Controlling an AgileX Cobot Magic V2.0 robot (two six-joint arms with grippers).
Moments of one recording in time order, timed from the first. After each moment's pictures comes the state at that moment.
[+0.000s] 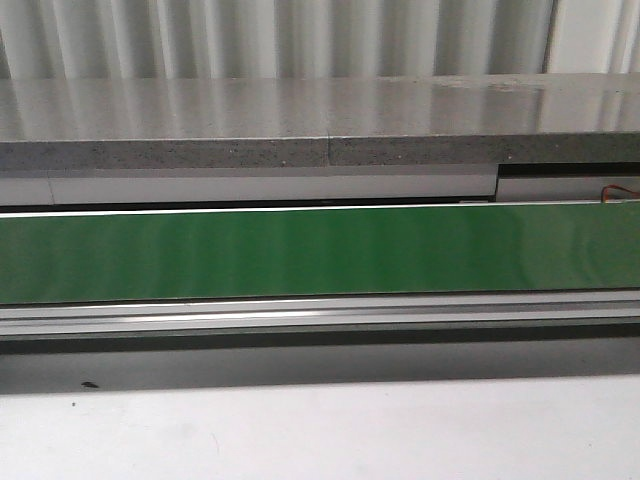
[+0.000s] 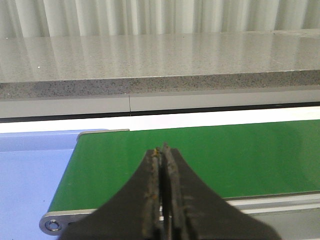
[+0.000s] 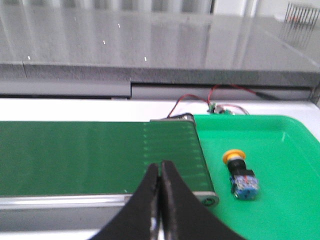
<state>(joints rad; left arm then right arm) -0.09 0.00 0.00 0.08 0.16 -0.07 -0.03 0.13 -0.27 -0.04 0.38 0.07</state>
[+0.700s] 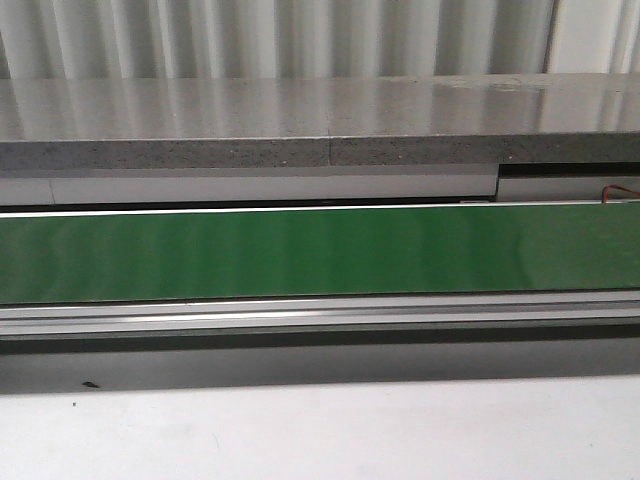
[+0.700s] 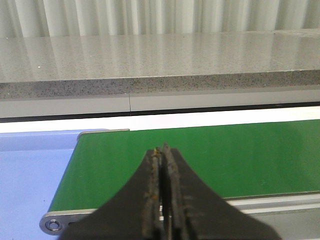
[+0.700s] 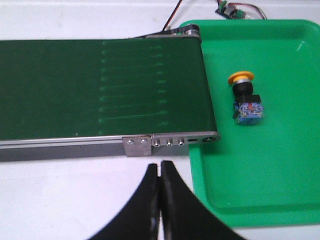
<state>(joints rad) -0.09 0.00 0.00 0.08 0.16 -0.07 -0.03 0.66 -0.63 -0.03 0.73 0.07</state>
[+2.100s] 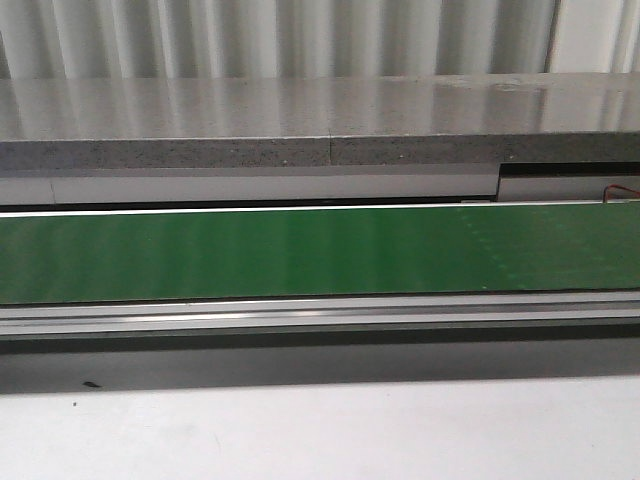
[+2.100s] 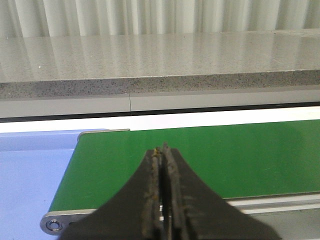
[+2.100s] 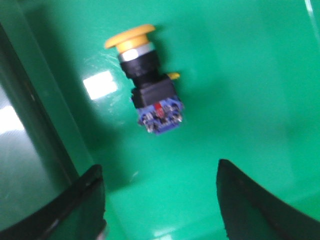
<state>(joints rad) -0.09 0.00 0.00 0.08 0.16 -0.07 -0.41 1.72 -1.25 0.01 0.92 0.00</state>
